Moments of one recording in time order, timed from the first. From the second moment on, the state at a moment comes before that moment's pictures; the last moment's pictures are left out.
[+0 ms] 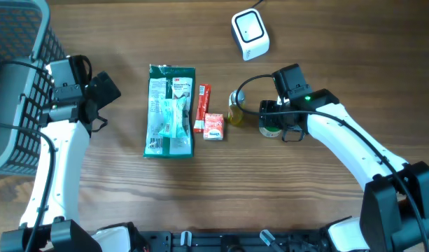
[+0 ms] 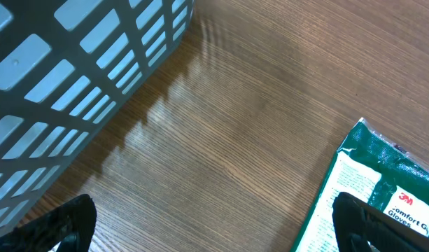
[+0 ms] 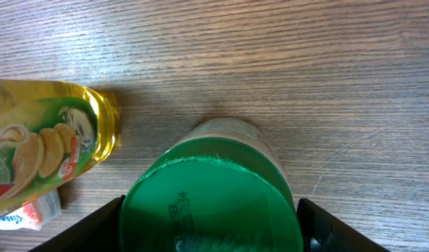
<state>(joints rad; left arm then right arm) 0.16 1.41 1.07 -0.59 -0.19 -0.38 0.35 1.62 1.05 -0.69 -0.01 0.45</state>
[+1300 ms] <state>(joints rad) 0.16 1.41 1.07 -0.59 -0.19 -0.38 0.35 1.69 1.03 -0.65 0.05 0.44</state>
